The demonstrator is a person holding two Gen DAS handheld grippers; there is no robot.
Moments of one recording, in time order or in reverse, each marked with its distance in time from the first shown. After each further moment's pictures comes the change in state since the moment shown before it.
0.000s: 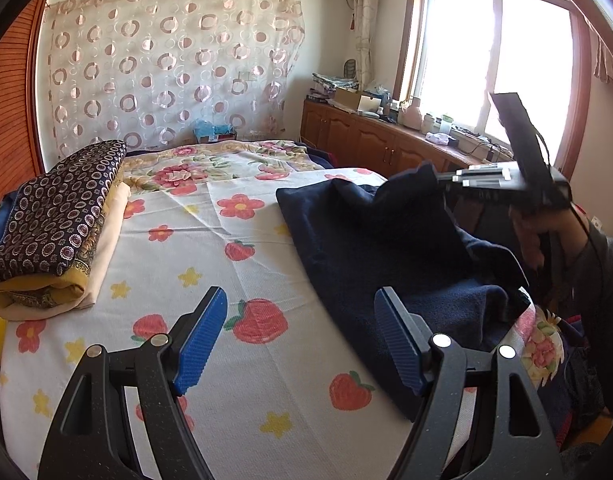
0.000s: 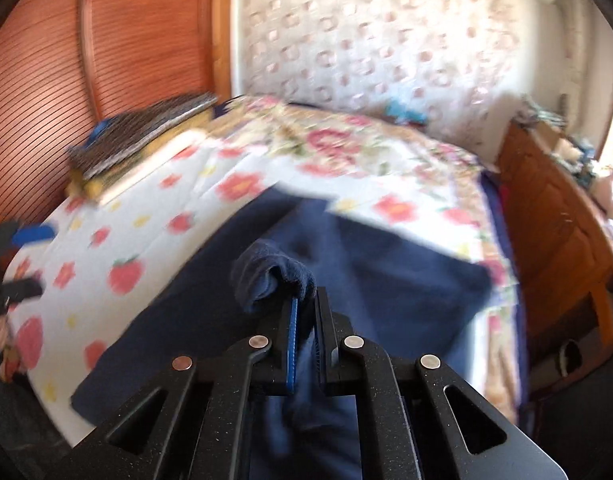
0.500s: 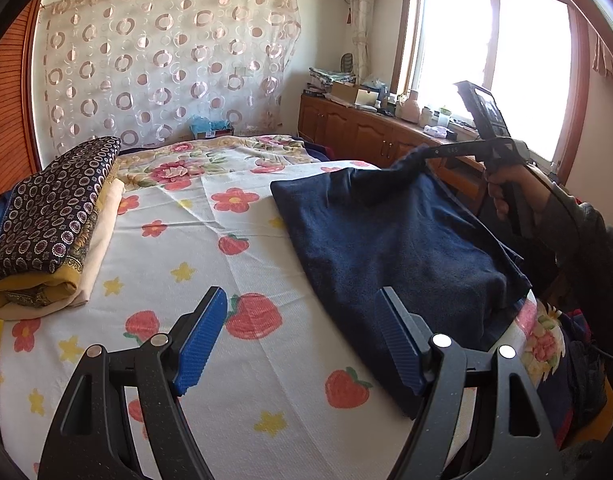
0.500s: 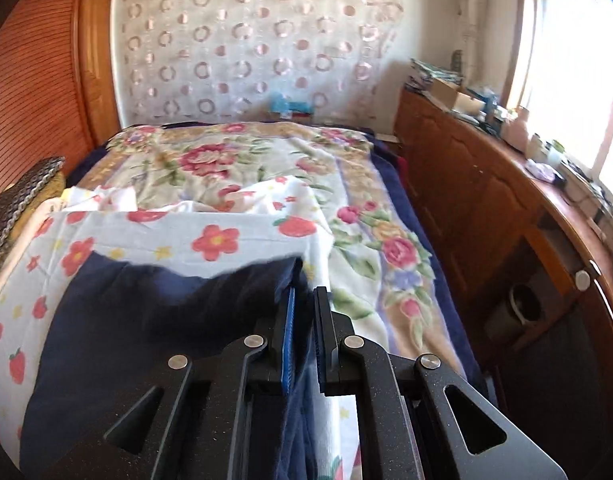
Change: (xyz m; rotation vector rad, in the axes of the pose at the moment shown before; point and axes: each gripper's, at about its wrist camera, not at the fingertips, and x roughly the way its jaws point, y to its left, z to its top) left arm 0.006 -0.002 0.000 0.009 0.021 -0.004; right arm 0.039 -0.093 0.024 0.255 0.014 -0.294
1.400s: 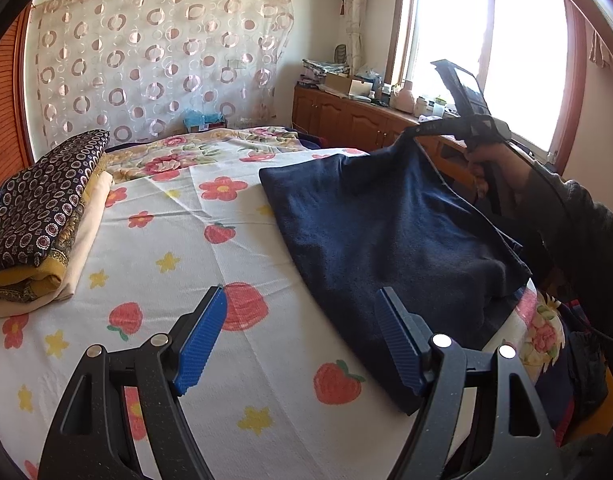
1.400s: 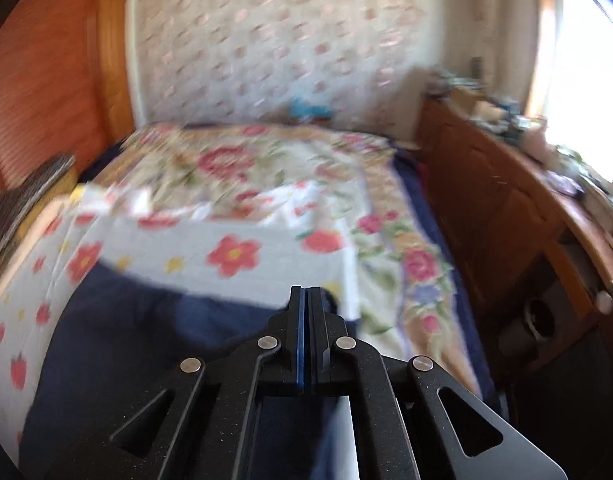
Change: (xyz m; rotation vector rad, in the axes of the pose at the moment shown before) left arm 0.009 -0.010 -0.004 0.013 0.030 -0.012; right arm 0.014 -0.017 0.026 0.011 -0.042 0.014
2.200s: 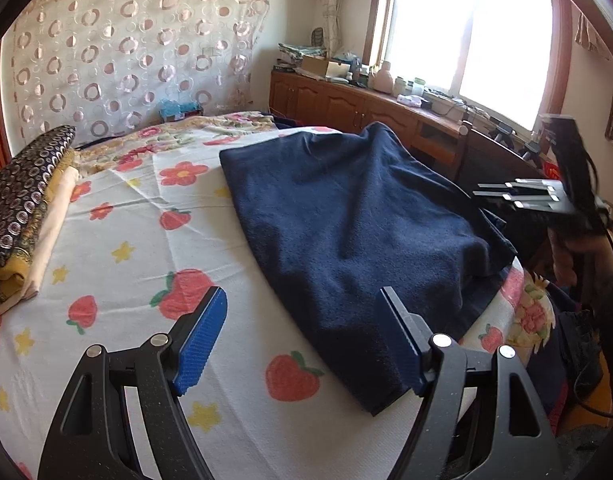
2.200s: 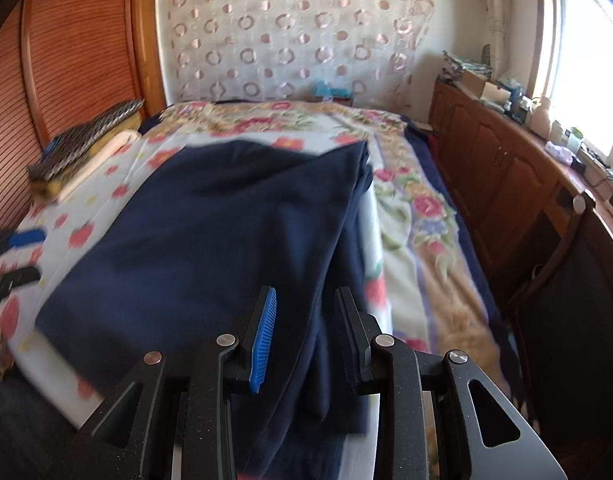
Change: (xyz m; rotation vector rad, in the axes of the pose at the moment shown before) left arm 0.018 -0.027 -0.004 0.040 0.068 -0.068; right arm -0.138 -0.019 -0.151 -0.071 0.079 0.129
